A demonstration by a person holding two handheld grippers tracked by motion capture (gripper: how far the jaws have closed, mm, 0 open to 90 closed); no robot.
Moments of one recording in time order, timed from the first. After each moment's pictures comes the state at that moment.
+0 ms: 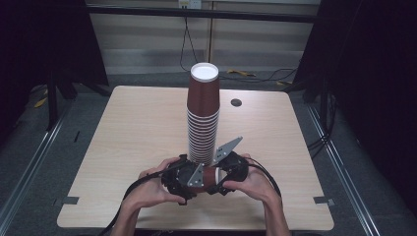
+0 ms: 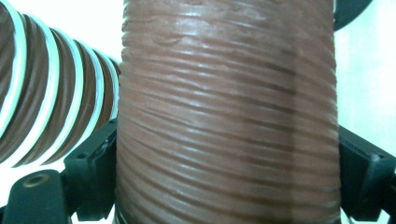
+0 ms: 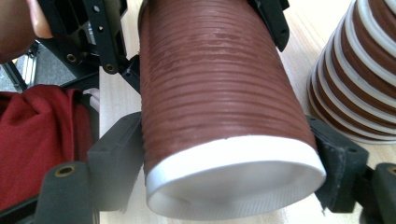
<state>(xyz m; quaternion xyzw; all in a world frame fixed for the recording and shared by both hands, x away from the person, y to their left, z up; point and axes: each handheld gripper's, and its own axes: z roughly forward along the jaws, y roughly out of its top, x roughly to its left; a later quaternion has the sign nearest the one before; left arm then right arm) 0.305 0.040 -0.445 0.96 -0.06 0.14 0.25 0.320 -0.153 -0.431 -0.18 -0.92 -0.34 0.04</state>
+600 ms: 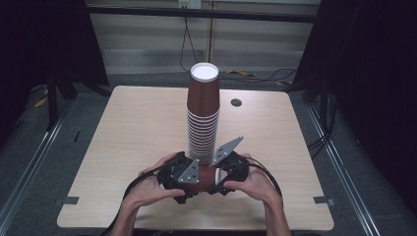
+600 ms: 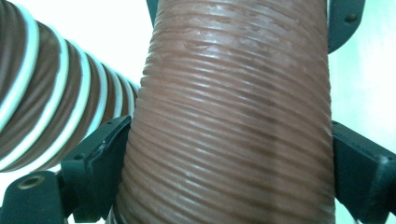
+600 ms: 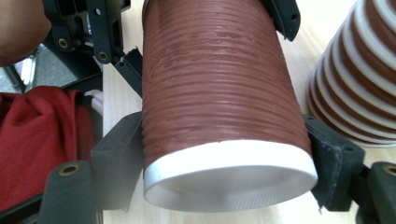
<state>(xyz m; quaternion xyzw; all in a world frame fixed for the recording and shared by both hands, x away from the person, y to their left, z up) 0.308 0.052 -0.440 0.94 -0.05 0.13 0.33 0.317 -0.153 -0.426 -0.18 -0.92 -0.34 0.03</state>
